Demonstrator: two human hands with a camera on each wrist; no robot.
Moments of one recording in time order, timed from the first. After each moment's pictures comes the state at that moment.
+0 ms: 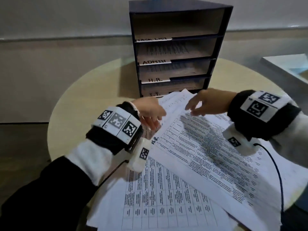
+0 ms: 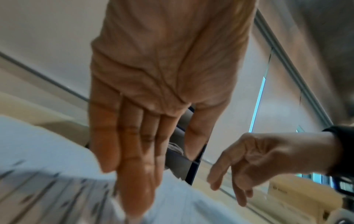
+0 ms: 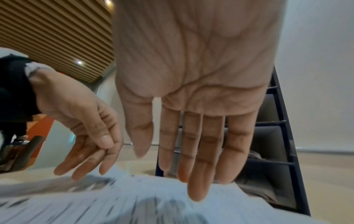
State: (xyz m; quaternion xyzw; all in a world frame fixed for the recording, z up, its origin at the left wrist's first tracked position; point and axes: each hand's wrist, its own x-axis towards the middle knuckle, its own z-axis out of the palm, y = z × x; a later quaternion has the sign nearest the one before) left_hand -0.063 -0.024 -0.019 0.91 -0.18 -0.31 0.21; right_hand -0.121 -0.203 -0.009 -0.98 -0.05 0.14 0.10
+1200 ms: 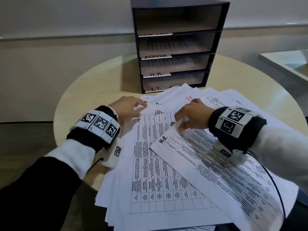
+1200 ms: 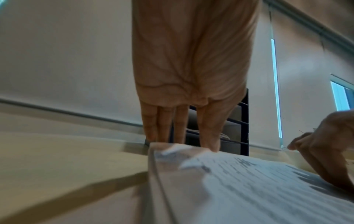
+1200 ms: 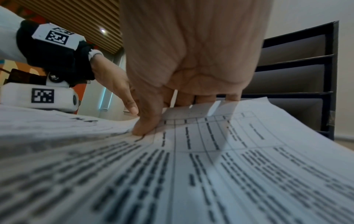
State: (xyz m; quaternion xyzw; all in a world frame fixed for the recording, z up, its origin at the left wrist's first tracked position) left_hand -0.054 0.044 -0.047 0.95 -0.26 -0.15 0.12; right_hand -0.137 -0.163 -0.065 -0.99 -0.12 0.07 0.01
